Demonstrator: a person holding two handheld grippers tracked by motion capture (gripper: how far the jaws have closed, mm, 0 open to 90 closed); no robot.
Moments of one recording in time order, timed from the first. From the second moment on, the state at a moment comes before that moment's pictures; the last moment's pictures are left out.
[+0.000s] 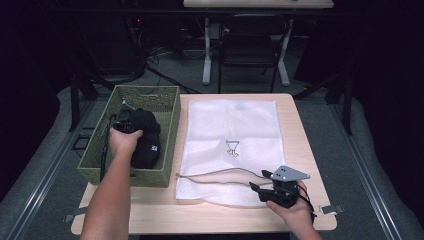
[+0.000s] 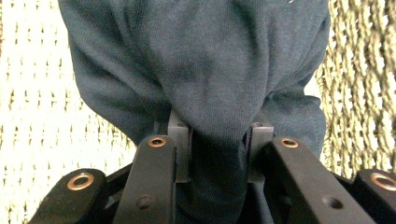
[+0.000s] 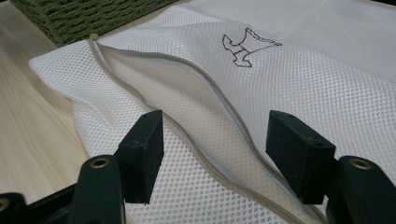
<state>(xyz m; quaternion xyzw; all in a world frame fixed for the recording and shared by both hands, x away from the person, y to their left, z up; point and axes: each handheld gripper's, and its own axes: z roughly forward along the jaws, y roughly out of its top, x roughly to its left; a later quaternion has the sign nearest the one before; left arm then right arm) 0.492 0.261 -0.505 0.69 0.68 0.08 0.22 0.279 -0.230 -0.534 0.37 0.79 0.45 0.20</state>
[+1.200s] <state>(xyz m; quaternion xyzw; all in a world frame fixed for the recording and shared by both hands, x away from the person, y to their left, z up) 0.482 0.283 -0.463 0.69 0.67 0.11 0.25 0.279 -0.228 -0.534 0.37 0.79 0.45 0.20</state>
